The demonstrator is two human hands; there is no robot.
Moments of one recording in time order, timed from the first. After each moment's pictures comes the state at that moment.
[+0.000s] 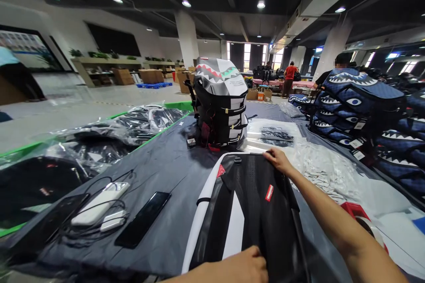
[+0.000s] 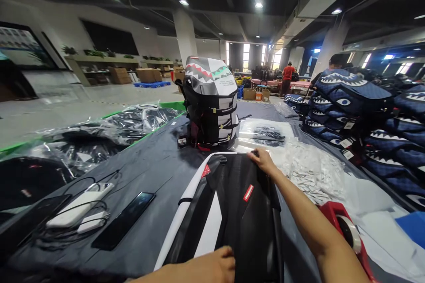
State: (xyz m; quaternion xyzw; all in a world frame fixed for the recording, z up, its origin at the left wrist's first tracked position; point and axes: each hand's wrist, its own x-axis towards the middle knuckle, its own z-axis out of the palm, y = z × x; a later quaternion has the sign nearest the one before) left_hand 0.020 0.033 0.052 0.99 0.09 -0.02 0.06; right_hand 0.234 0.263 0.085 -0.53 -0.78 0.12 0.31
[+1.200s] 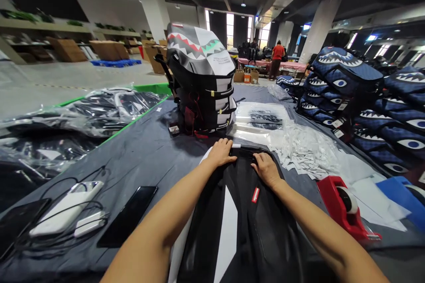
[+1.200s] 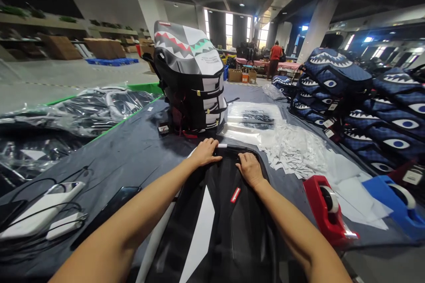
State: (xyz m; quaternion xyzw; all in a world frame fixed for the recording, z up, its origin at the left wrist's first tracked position) left_hand -0.022 0.256 0.053 0.84 0.52 0.12 0.00; right_hand 0.211 0.199 -0.001 -0.51 -0.82 -0.12 0.23
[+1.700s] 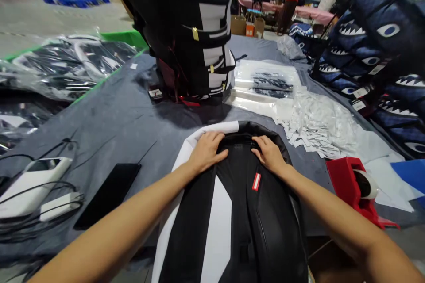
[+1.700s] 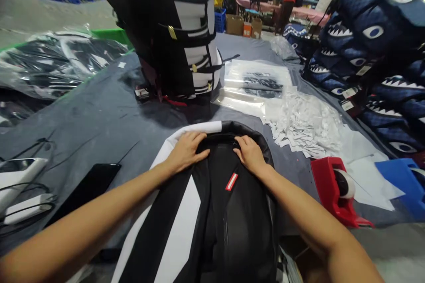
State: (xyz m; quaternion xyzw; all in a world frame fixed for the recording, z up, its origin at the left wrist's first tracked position) left_hand -0.048 0.214 -0.016 0.86 0.48 0.16 0.03; right_hand 0.213 0.196 -0.021 -0.50 -0.84 0.03 0.20
